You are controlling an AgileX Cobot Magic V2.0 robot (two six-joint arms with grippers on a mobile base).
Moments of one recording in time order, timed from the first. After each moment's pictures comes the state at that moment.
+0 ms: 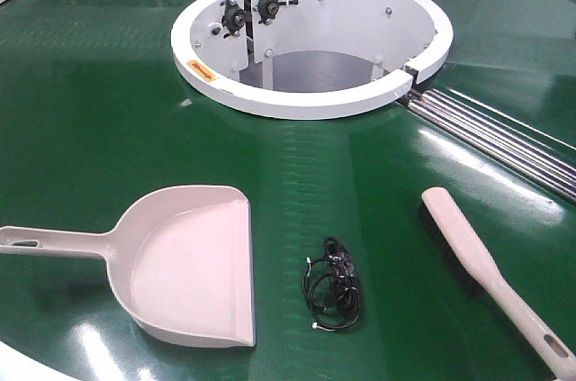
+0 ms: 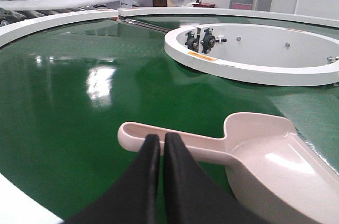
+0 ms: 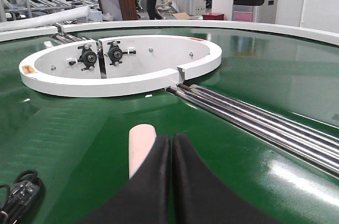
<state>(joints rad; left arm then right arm) -0.04 -0.01 0.03 -0.03 0.14 0.03 0.05 -0.02 0.03 -0.05 0.11 0.06</state>
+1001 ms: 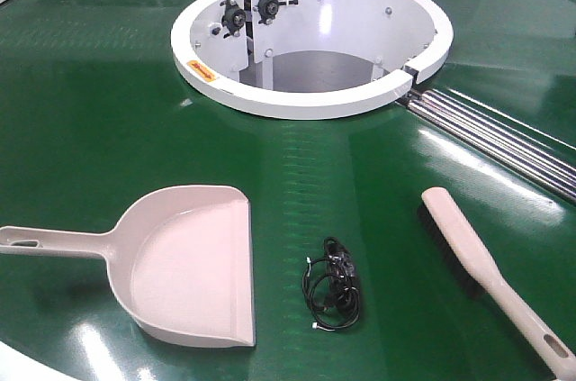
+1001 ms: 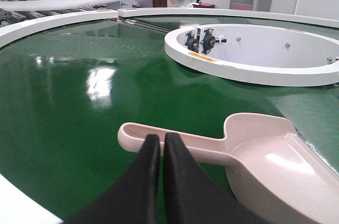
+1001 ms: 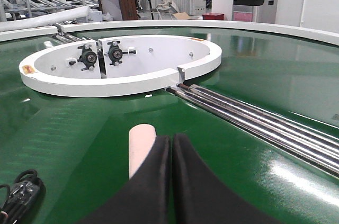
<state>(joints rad) -0.04 -0.01 0.03 -0.03 0.14 0.03 0.05 -0.02 0.03 -0.05 0.11 0.06</state>
